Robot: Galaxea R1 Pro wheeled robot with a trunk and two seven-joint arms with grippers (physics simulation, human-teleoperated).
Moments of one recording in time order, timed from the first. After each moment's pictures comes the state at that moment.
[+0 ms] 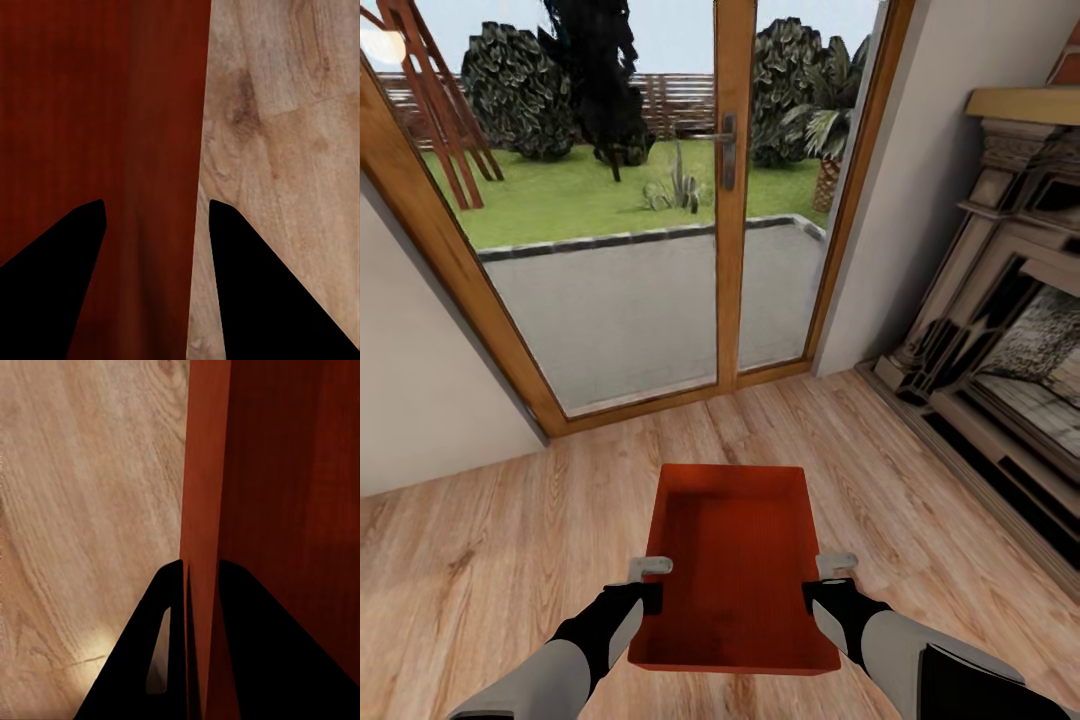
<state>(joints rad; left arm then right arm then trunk) -0.67 -0.15 0.05 -0.29 -0.03 0.27 0.16 -0.81 0.10 1.25 0.01 -1.15 0.13 -0.26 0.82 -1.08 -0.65</state>
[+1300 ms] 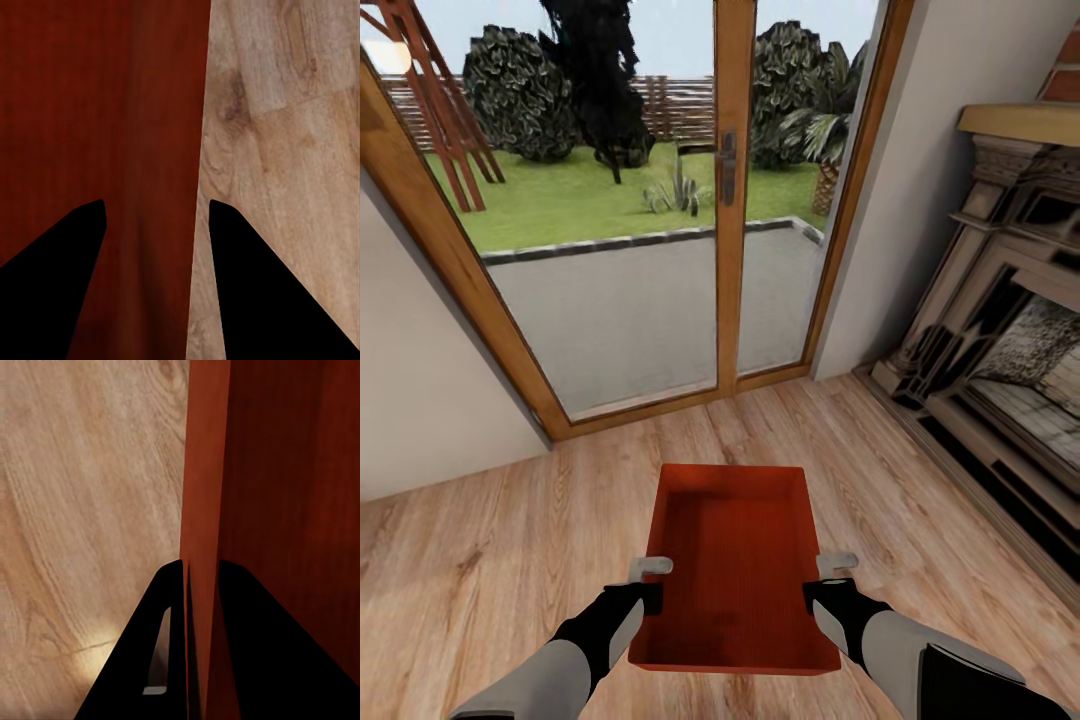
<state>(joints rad) -0.67 -0.15 0.06 -0.29 -0.03 0.27 0.16 -0.81 0.10 1.25 0.01 -1.15 0.13 -0.26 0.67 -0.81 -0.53</state>
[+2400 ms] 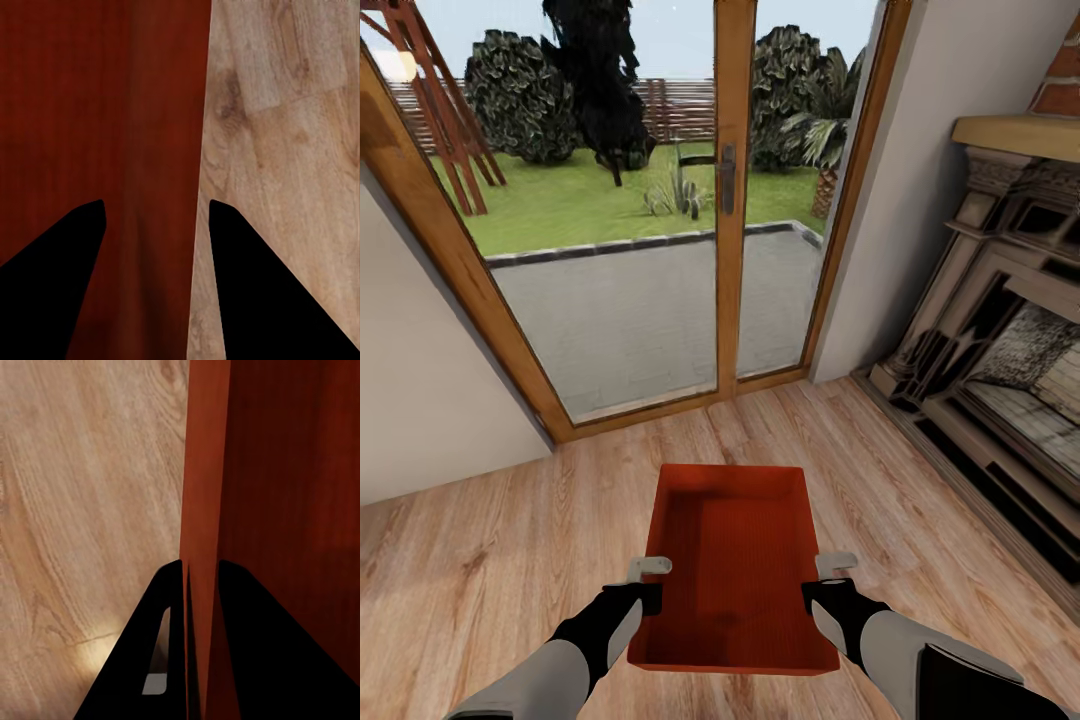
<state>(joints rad) -0.67 -0.15 0.05 -0.29 -0.03 0.27 0.15 -0.81 0.10 1.25 0.01 -1.16 0.12 -0.27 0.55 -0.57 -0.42</state>
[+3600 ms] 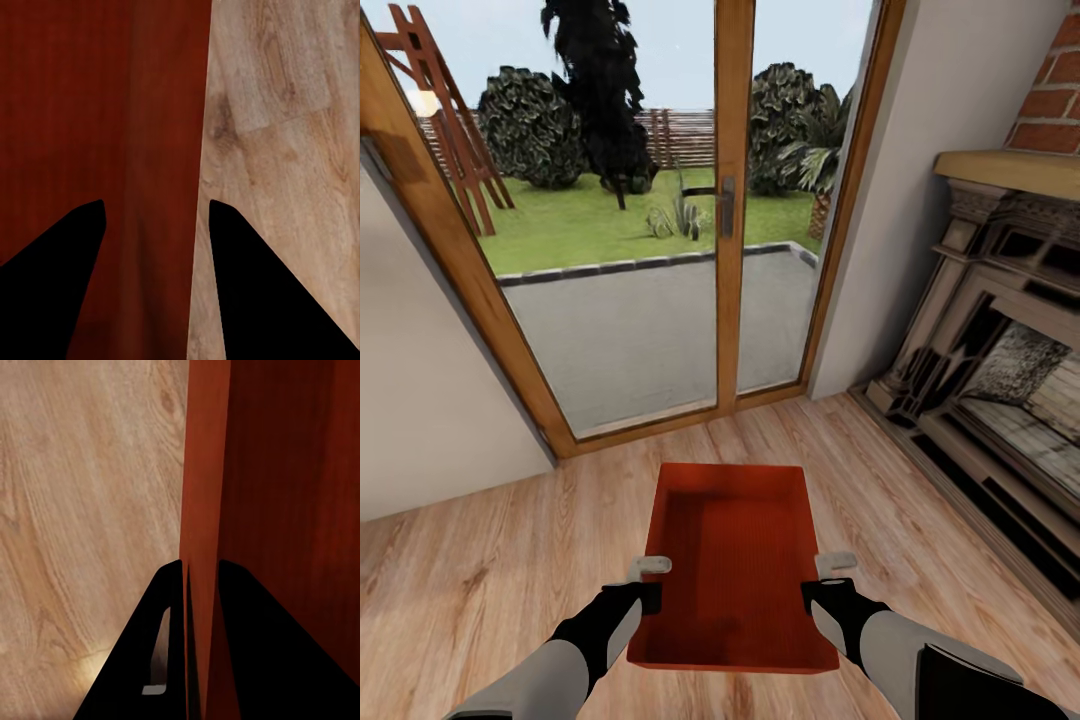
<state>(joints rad) -0.67 -0.15 0.05 -0.29 -0.03 0.26 0.15 -0.81 0.10 1.25 0.02 -1.16 0.12 -0.27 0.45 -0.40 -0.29</state>
